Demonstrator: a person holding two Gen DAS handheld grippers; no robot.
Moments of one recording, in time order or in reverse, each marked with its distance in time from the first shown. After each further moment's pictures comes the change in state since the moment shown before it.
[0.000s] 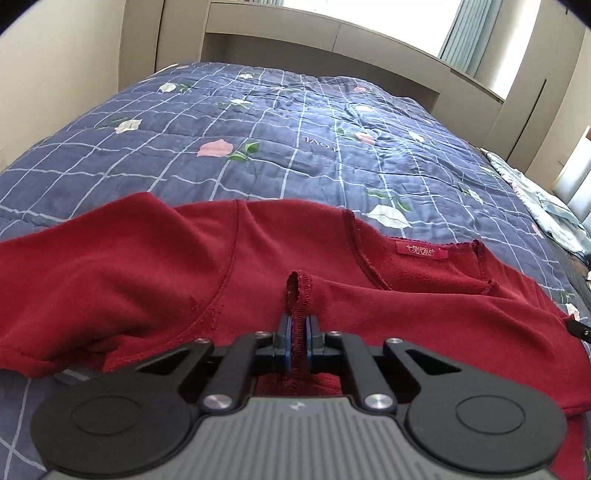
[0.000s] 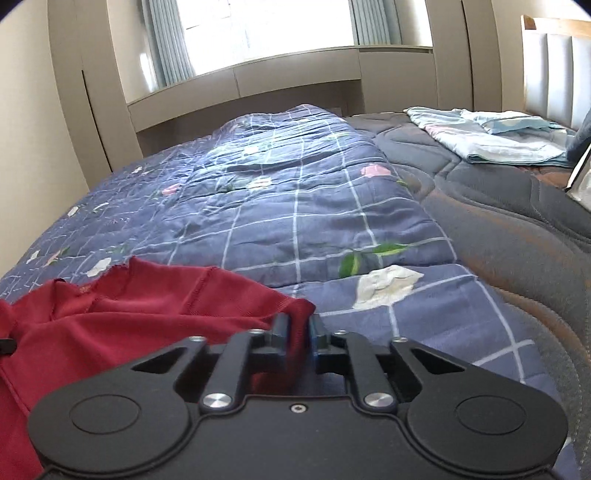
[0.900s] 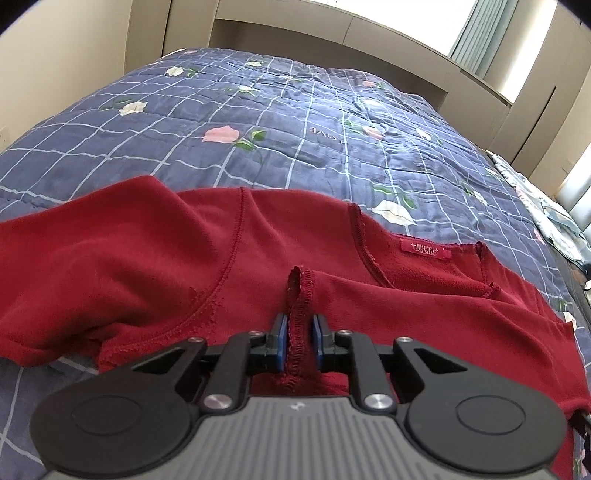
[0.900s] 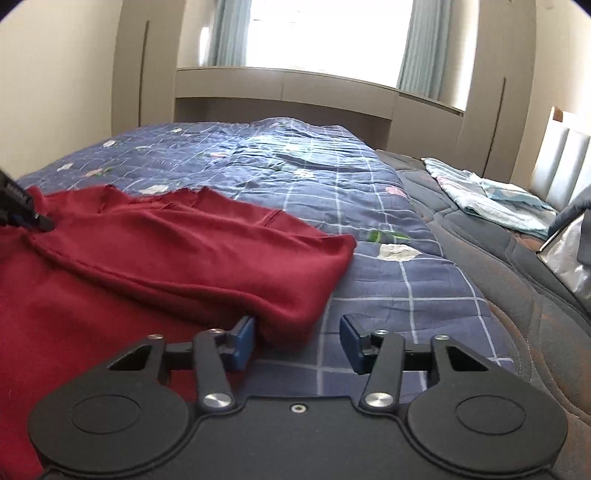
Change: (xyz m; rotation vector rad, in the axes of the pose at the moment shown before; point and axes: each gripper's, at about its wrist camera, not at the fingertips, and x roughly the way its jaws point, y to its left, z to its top) left arm 0.004 0.005 0.002 -0.049 0.032 -0.007; right arm -0.081 0.065 -0.080 -0.321 -0.051 -0.057
